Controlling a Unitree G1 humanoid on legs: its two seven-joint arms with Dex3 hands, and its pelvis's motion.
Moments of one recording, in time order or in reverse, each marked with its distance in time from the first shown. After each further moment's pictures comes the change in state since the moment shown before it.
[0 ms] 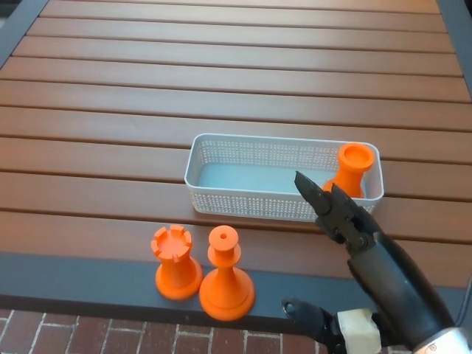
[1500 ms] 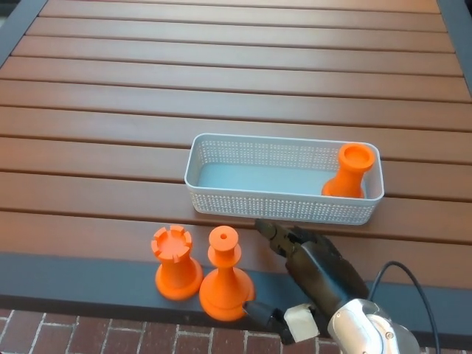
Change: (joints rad) left_arm -0.008 0.013 -0.016 -0.035 0.021 0.037 0.019; right_arm -0.255 0.167 0.142 0.583 -0.158 0.061 -0.046
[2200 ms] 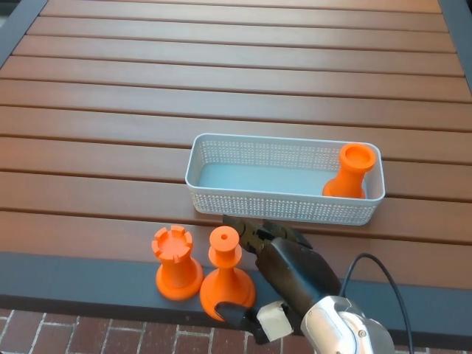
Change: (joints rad) left_arm -0.025 0.016 -0.007 0.031 0.014 -0.003 0.011; right_arm -0.037 0.051 0.055 0.019 -0.041 -0.003 -0.004
